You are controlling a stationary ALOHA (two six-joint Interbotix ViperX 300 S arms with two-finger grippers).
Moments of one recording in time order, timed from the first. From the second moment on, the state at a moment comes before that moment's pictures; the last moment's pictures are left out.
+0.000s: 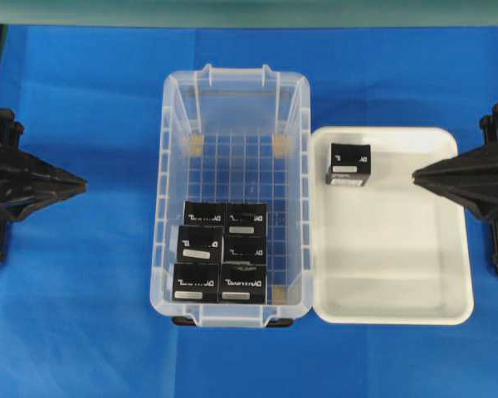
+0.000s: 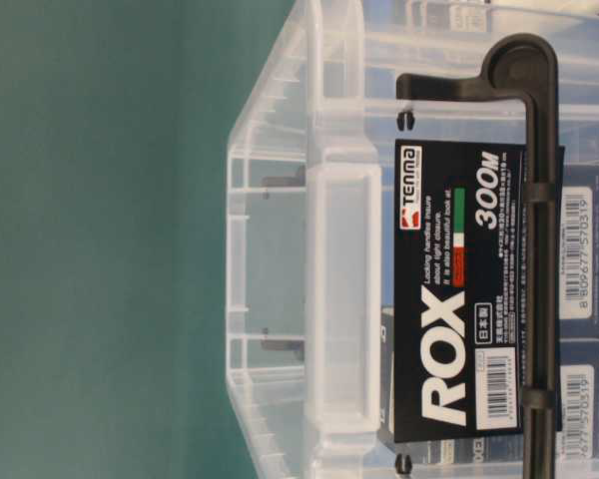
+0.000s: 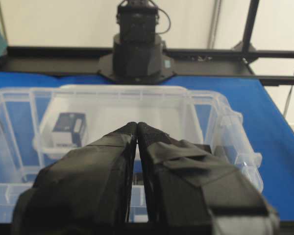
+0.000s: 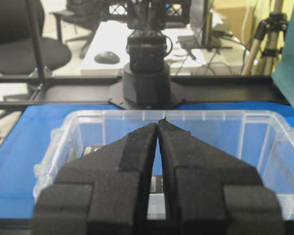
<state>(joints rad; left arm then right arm) 0.00 -0.96 1.18 0.00 -0.30 0.00 0.00 -0.96 1.16 0.00 -0.29 0.00</state>
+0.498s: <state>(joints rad) -0.01 -0.95 1.11 0.01 -0.15 -0.01 -0.02 -0.61 0.77 0.10 0.23 0.08</state>
